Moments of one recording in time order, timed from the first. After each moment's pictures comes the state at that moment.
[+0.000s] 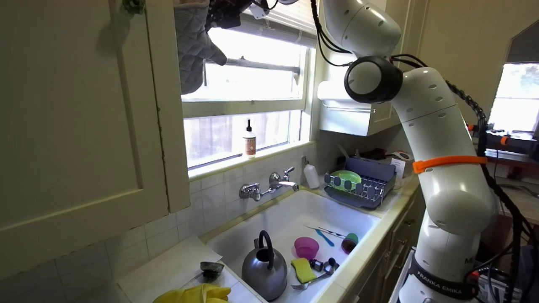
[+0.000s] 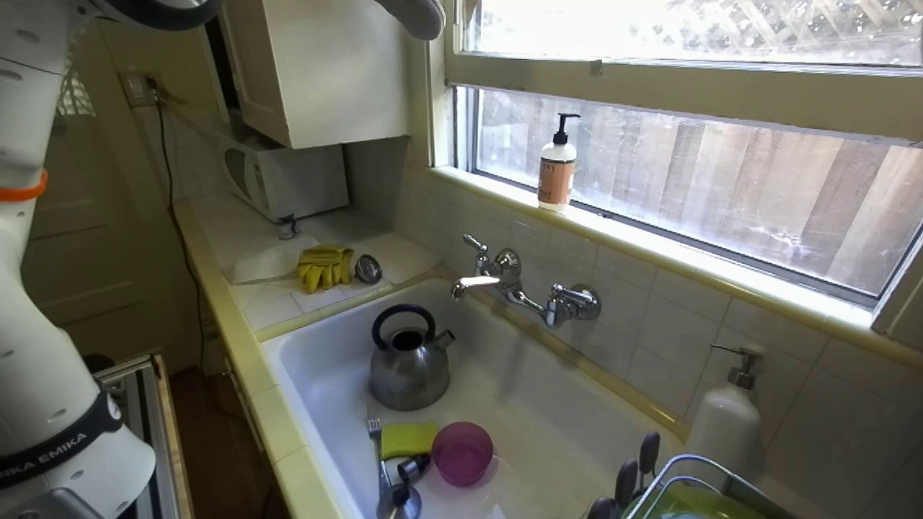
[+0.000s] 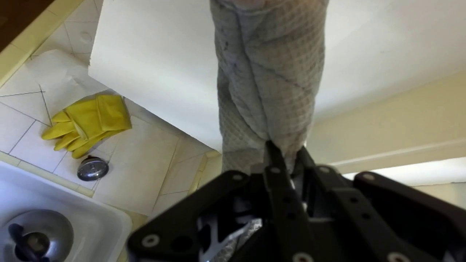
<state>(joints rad) 0.01 0.46 0.14 -0.49 0.68 1.40 1.42</state>
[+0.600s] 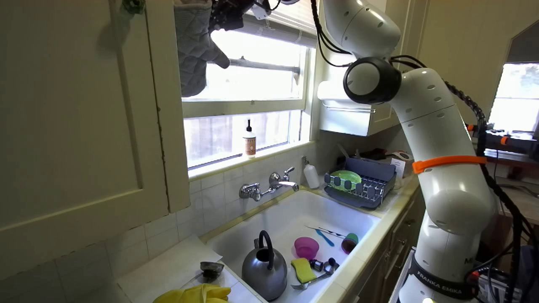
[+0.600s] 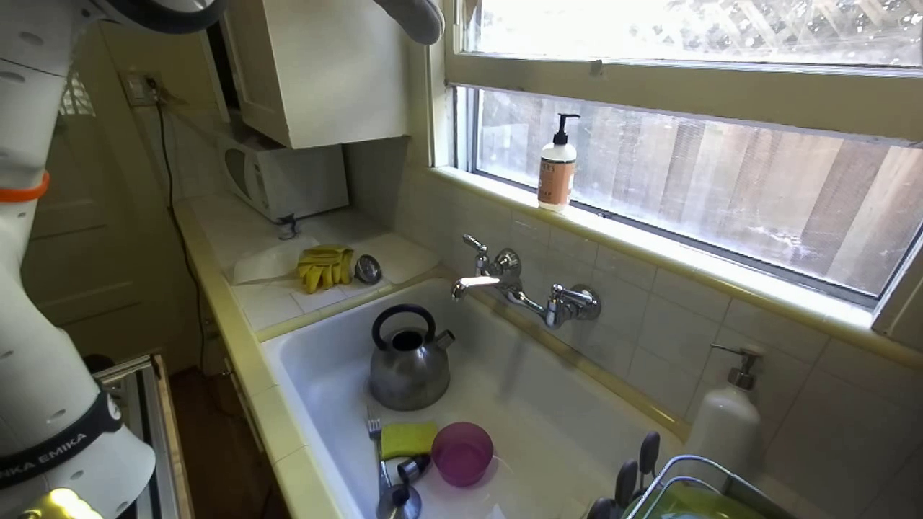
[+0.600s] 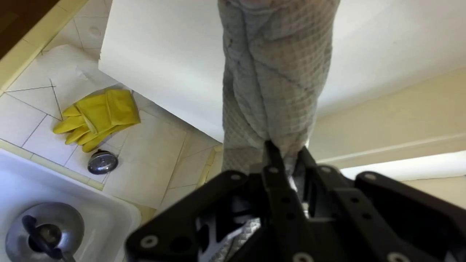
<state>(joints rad) 0.01 0.47 0.14 -0.47 0.67 1.37 1.42</state>
